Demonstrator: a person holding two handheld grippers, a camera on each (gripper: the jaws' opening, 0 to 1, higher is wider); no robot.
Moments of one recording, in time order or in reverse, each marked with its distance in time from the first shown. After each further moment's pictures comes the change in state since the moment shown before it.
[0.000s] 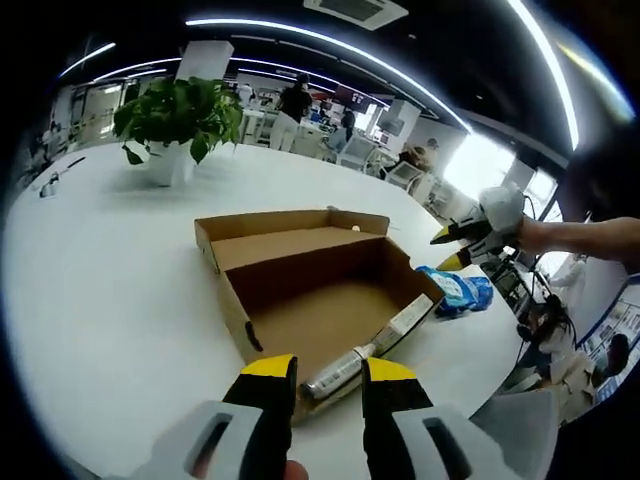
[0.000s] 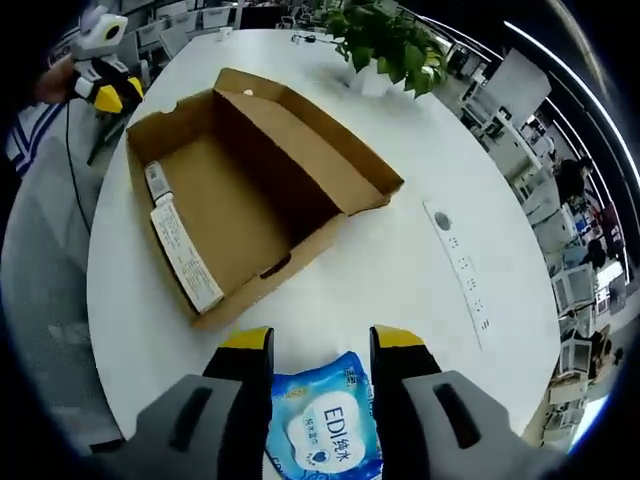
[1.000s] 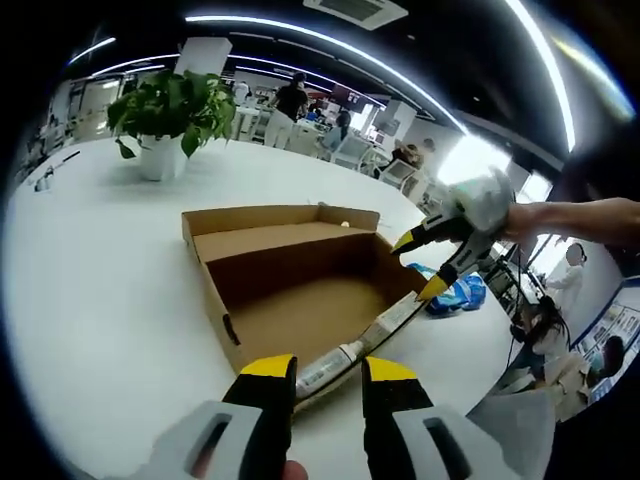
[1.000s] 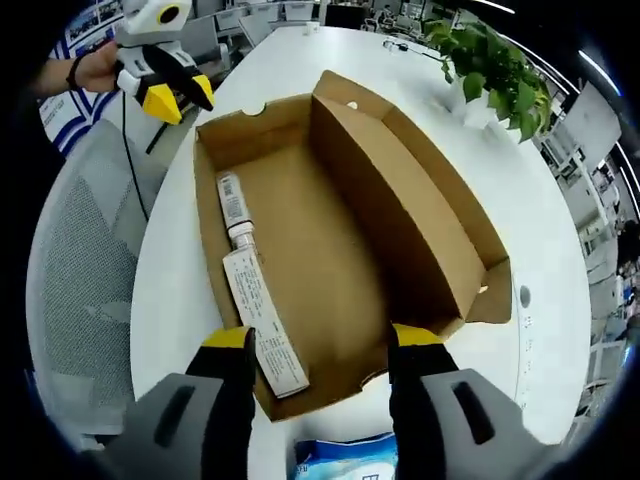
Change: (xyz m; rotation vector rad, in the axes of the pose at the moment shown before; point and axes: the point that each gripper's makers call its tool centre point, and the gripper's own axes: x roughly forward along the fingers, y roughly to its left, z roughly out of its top) left arm 0.011 -0.016 -0.008 -0.008 0.004 -0.034; right arm 0.034 0.078 0.054 -0.200 0.008 0.309
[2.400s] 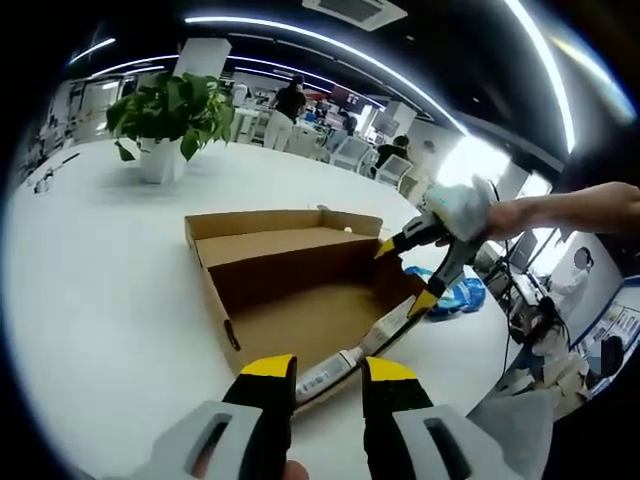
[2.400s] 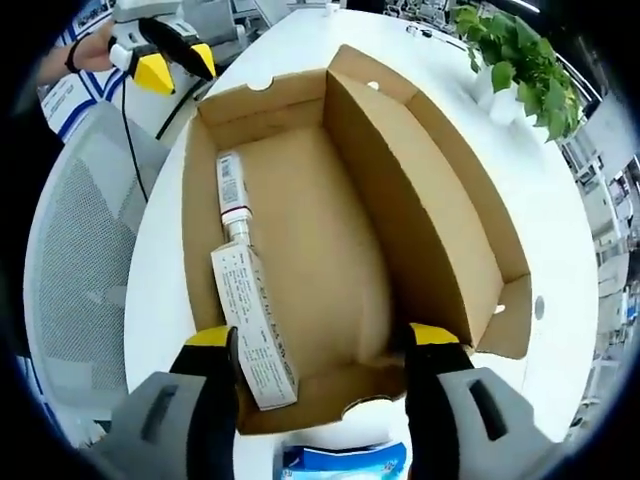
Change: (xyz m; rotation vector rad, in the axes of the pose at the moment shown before) left arm -0.001 0.000 0.004 -0.005 -0.006 0.000; right arm 0.021 -0.010 -0.009 -0.054 0.066 0.038
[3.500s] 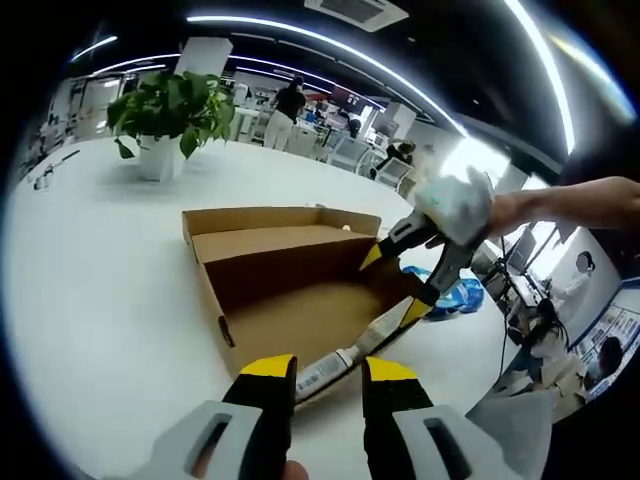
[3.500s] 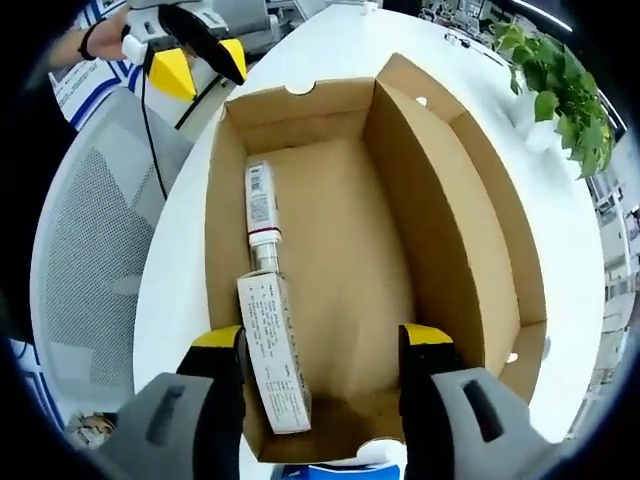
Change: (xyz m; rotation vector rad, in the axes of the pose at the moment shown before) left arm 0.003 -0.005 -0.002 -0.003 0.000 -0.012; right arm 0.013 0.021 0.029 -0.111 0.027 0.074
